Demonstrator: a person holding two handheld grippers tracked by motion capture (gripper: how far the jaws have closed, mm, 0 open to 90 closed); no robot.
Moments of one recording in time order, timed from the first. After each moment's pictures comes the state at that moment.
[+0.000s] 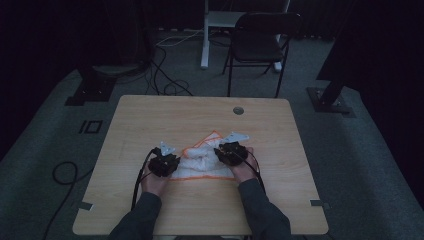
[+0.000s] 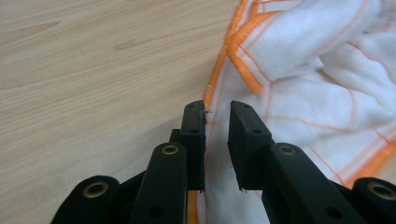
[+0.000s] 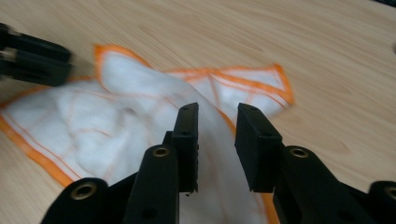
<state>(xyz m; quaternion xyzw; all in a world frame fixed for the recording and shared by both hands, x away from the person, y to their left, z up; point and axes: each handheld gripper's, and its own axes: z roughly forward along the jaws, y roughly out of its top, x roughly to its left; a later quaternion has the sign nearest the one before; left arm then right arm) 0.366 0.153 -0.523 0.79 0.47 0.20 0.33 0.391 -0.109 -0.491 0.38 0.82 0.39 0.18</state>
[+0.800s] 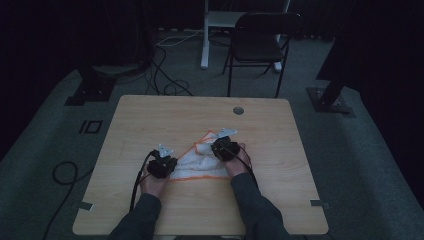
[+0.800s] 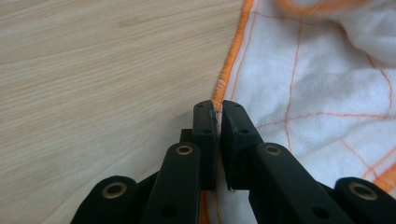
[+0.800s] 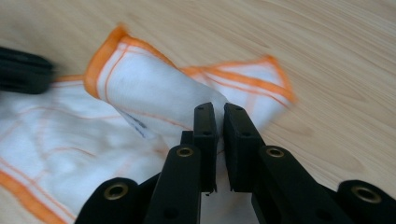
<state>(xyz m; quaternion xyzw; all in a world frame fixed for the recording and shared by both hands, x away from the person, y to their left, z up) 0.360 0.165 -0.537 0.79 0.48 0.19 0.33 0.411 -0.091 -0.496 0.40 0.83 0.34 0.19</state>
